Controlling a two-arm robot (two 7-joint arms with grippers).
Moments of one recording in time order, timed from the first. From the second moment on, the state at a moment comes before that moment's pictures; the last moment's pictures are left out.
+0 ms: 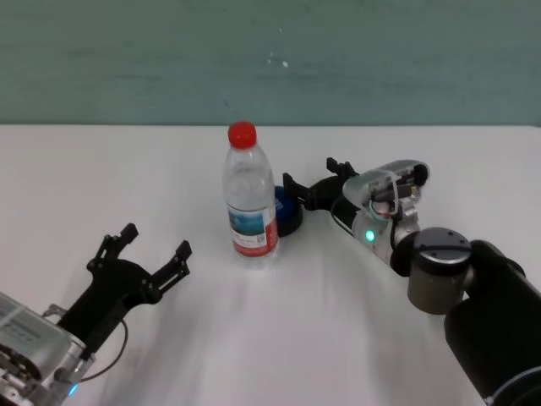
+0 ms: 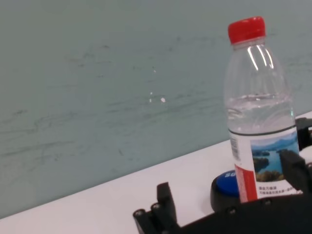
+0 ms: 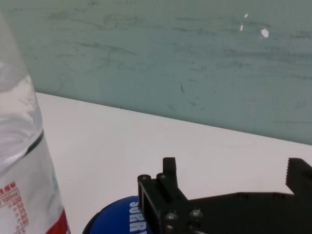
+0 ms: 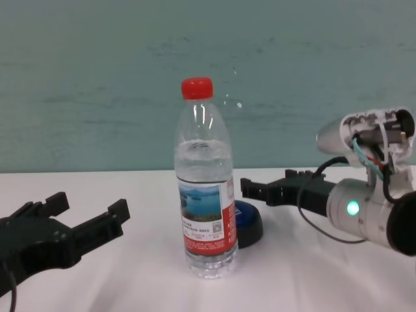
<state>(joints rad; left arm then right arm) 0.19 0.34 0.12 -1.68 -0.16 -0.23 -0.31 0.48 0.06 -0.30 -1.03 0.17 0.02 0.26</state>
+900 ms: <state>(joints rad) 0.19 0.34 0.12 -1.68 -0.16 -0.23 -0.31 0.48 0.05 -0.30 -0.98 0.19 0.02 0.27</state>
